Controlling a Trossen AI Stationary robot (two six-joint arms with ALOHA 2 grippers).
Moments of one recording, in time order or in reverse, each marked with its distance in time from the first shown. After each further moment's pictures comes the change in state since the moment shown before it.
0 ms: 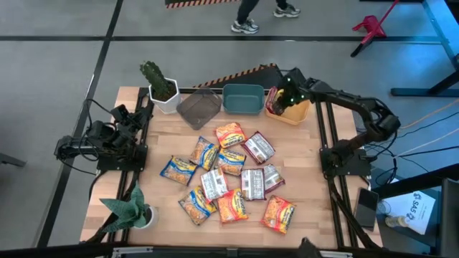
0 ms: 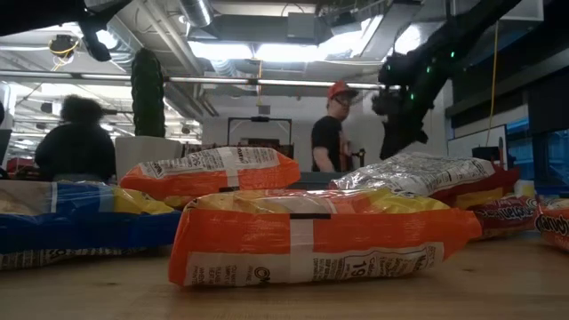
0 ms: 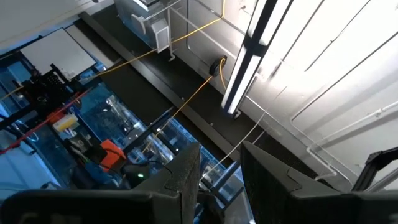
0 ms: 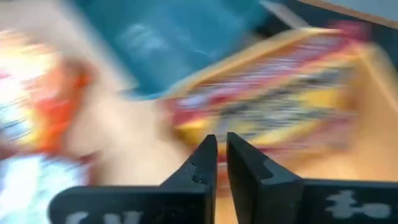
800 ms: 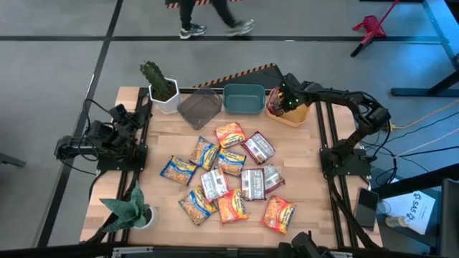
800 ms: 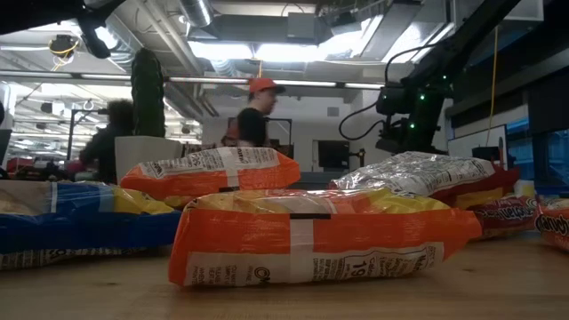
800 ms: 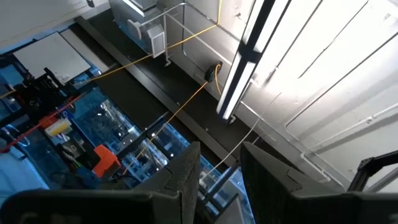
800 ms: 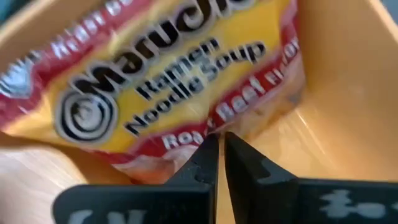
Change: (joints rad) left arm 0.000 0.000 0.000 0.032 0.002 0.004; right arm -0.062 0.153 -0.032 0.004 0.250 0.193
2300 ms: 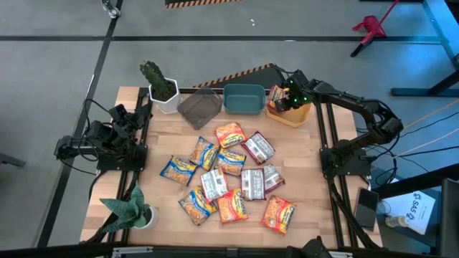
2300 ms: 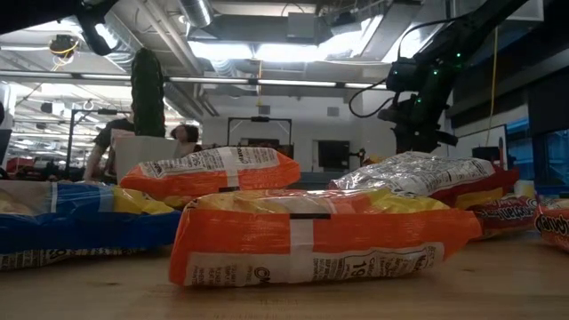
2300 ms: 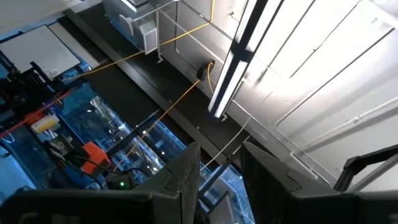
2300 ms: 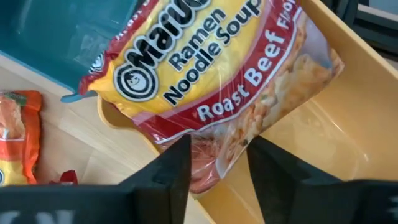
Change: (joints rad) left arm 0.000 0.000 0.000 0.021 0.031 -0.015; right arm 0.000 -0.172 0.000 -0.086 -0.106 0.155
